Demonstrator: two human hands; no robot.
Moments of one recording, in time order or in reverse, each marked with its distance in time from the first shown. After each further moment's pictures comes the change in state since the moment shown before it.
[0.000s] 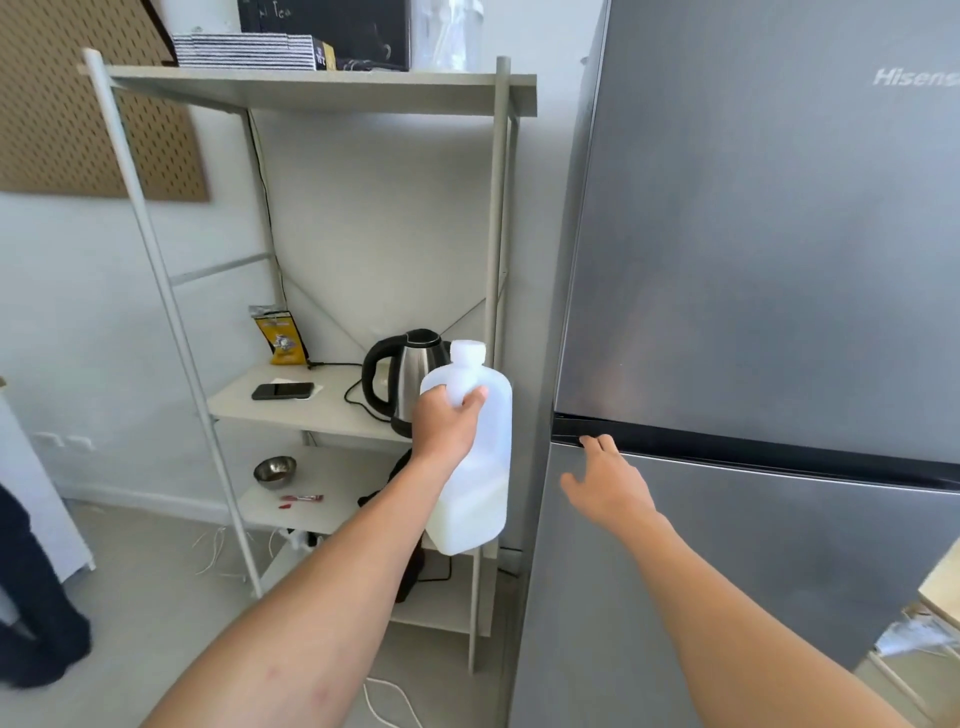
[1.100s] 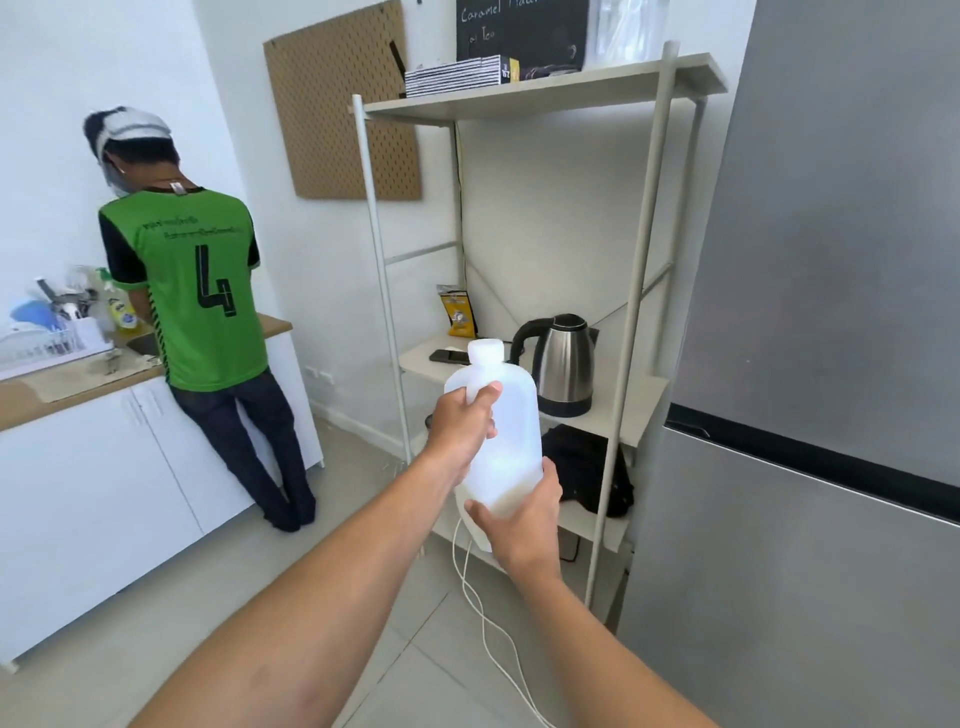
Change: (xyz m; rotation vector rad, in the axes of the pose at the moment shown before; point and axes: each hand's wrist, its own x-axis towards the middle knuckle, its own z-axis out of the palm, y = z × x) left_hand -0.093 0.005 -0.079 -0.126 0.251 -0.216; right_hand -0.116 -0.111 0.096 0.907 -0.194 -0.181
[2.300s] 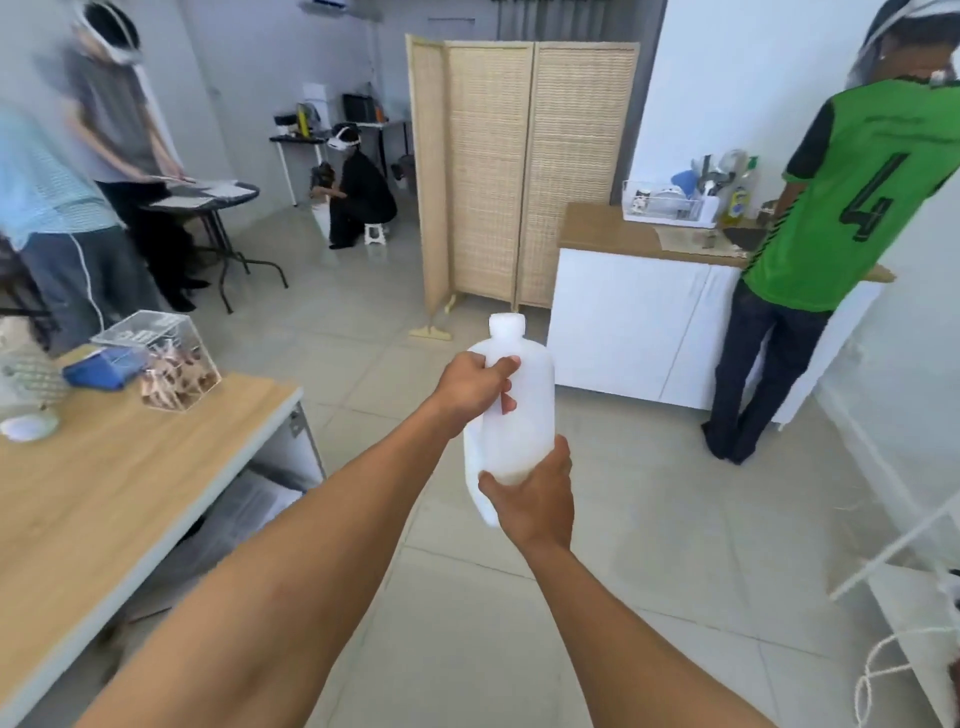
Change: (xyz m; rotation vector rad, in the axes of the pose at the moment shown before) left_hand -0.374 -0.101 -0.467 0.101 0.913 -0.334; right_hand -0.447 -0.082 0.243 -0.182 -1.016 -0.399
